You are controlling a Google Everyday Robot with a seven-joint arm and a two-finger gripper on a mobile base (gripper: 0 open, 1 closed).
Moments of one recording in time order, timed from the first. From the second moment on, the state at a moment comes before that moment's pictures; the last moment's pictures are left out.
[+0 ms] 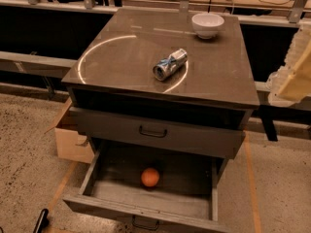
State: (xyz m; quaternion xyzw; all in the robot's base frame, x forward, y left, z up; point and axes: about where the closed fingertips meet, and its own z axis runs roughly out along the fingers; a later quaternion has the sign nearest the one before) arm 0.401 -0.167 1.091 -0.61 0.73 -0.13 0.28
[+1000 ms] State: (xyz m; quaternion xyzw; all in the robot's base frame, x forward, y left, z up) arm 0.401 -0.167 1.091 -0.61 0.73 -0.13 0.28
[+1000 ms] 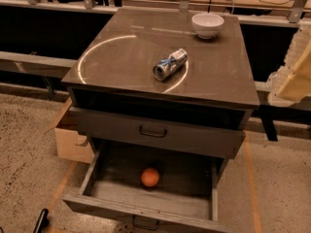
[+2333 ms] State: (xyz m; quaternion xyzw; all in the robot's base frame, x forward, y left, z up) arm 0.401 -0.167 1.091 -0.61 0.73 -0.13 0.28
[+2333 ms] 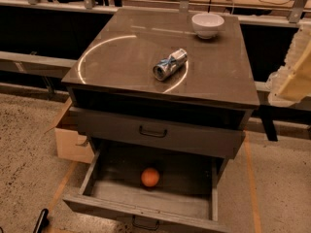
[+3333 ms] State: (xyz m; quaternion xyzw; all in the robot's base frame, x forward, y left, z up) arm 0.401 -0.167 1.091 -0.61 0.73 -0.13 0.28
